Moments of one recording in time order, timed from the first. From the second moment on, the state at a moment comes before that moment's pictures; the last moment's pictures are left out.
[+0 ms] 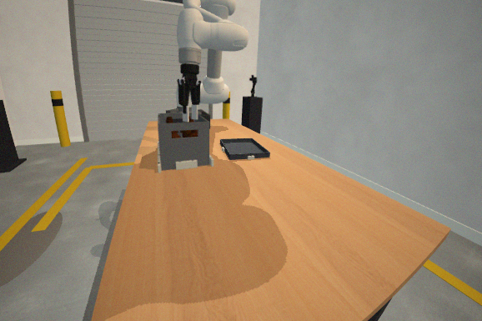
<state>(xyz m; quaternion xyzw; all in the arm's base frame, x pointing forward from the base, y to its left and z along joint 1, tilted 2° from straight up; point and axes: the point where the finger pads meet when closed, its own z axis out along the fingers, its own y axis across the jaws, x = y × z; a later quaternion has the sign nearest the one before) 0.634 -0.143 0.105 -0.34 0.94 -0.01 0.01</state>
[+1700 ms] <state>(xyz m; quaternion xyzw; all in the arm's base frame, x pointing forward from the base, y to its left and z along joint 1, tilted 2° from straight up) 0.635 -0.143 0.088 -0.34 0.94 -0.01 0.01</state>
